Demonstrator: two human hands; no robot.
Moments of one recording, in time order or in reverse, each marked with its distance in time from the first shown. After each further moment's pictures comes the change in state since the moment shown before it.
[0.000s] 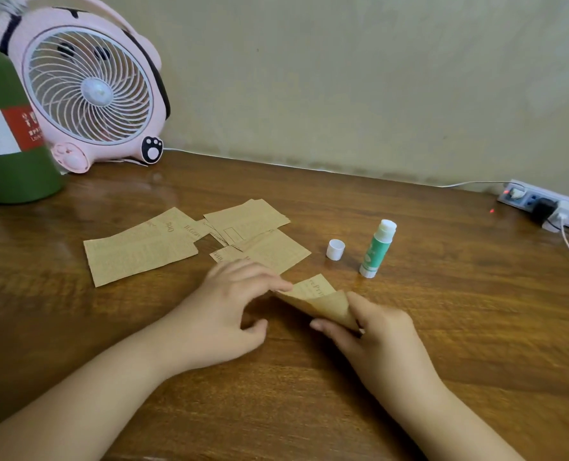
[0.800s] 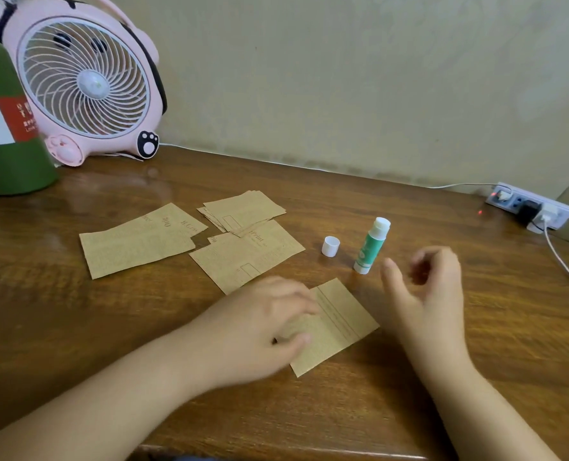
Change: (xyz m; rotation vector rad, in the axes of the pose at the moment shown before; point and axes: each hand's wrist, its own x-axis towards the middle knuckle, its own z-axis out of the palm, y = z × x) left_hand 0.001 0.034 0.011 0.003 -0.092 0.102; right_hand 0.015 0.022 -0.025 0.104 0.372 0.394
